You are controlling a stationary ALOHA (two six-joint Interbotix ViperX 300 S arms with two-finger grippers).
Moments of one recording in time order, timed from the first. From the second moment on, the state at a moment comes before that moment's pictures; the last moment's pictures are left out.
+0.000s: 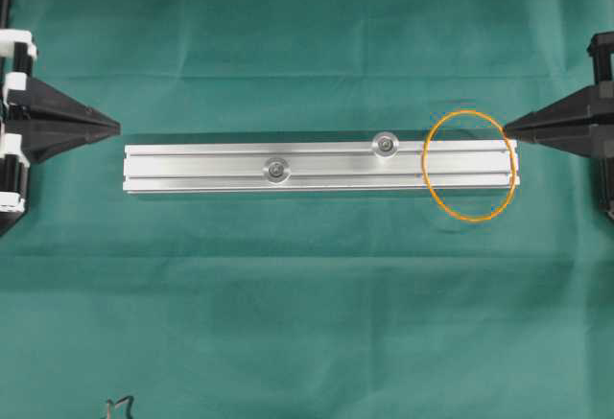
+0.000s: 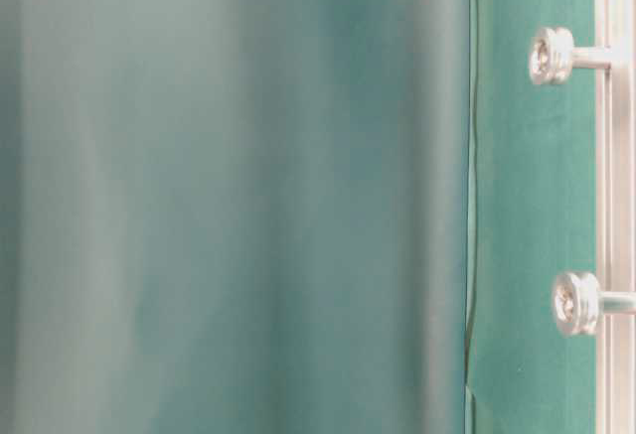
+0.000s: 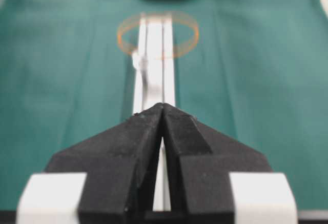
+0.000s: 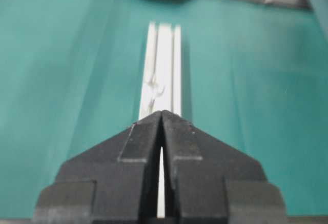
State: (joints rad) left arm 0.00 -1.02 1.11 0.03 0.10 0.00; right arm 0.00 -0.96 1.07 0.00 0.17 0.01
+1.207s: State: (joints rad) left arm 0.00 -1.01 1.05 0.03 0.41 -0.04; right arm 0.00 -0.88 0.94 0.00 0.76 0.01
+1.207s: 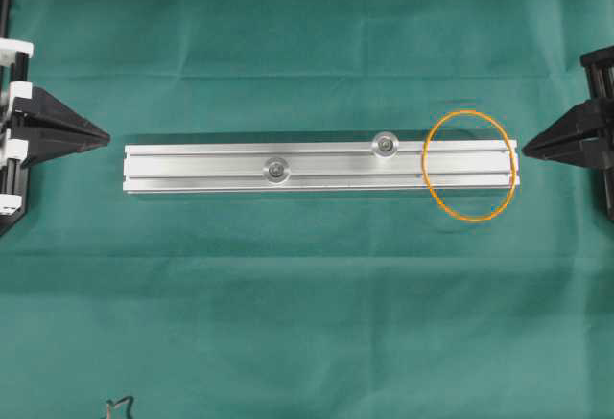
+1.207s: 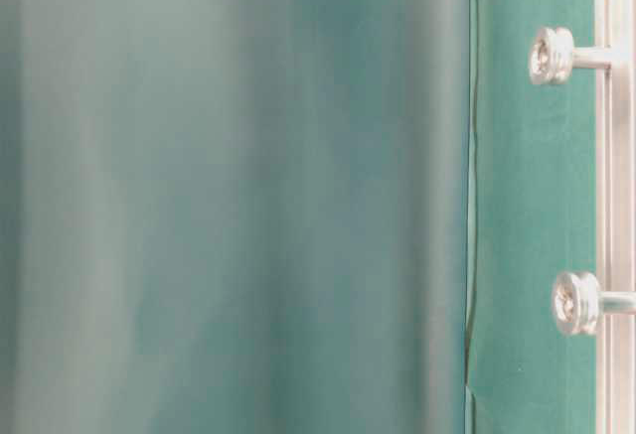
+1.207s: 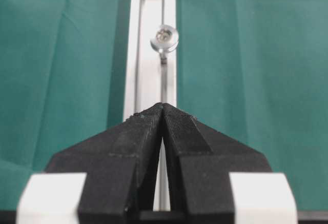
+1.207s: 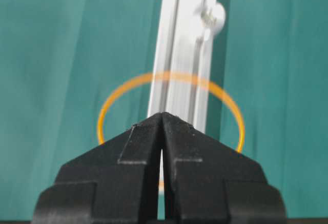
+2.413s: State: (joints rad) left arm 0.00 -1.01 1.05 0.03 0.41 -0.04; right arm 0.00 -0.82 0.89 0.00 1.07 0.01
